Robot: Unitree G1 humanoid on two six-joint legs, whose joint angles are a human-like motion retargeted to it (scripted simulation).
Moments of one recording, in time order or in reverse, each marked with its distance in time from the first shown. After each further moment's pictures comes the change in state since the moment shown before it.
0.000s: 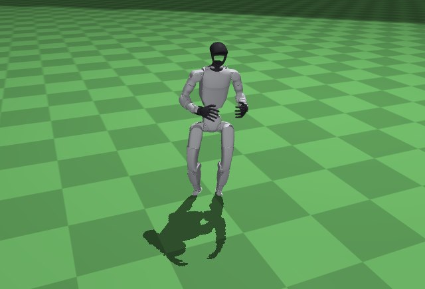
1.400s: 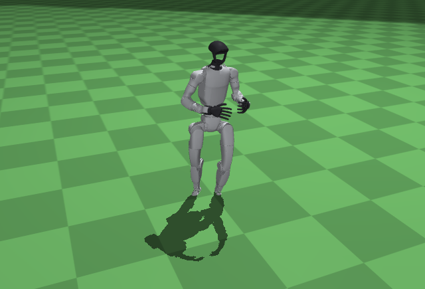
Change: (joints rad) left arm -0.108 -0.089 -0.077 0.070 -0.113 0.065 -0.206; right arm 0.093 -0.025 -0.066 -0.090 0.092 0.012 0.258; waist 0.004 0.094 -0.046; left_leg -0.067 0.062 -0.112 0.009 0.008 -0.064; right_leg 0.175 0.186 -0.161 -0.353 0.180 -0.068
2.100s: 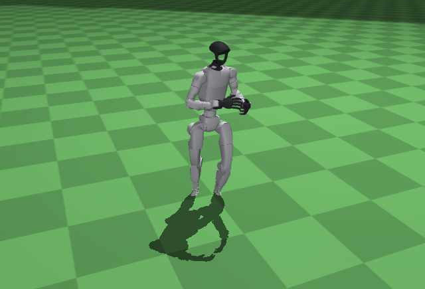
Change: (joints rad) left arm -0.062 -0.007 -0.072 0.060 -0.001 0.019 -0.008; right arm -0.154 -0.062 0.002 -0.140 -0.036 0.037 0.097; waist 0.014 0.024 -0.058; left_leg -0.169 0.017 -0.080 0.120 -0.032 0.007; right_leg -0.036 0.090 -0.028 -0.102 0.068 -0.047
